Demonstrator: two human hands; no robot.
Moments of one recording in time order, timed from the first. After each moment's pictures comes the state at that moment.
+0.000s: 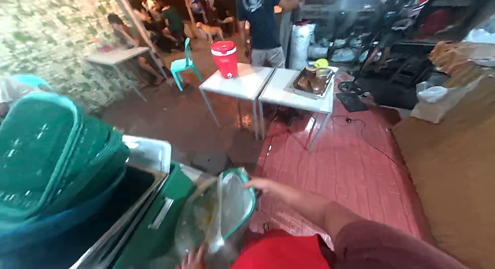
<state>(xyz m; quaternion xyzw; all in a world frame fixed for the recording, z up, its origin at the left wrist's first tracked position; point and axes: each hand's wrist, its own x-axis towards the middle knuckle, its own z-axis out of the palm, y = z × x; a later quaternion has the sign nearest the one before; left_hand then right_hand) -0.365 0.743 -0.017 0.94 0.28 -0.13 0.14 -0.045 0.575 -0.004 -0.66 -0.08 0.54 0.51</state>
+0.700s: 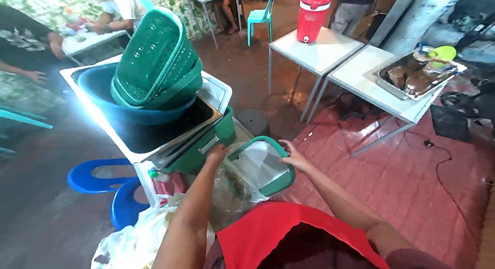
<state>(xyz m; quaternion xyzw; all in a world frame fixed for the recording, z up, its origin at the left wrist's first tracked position) -0.244 0.857 0.008 0.85 0.42 -0.12 0.28 -0.049 0.568 0.009 -0.70 -0.27 0.42 0.50</state>
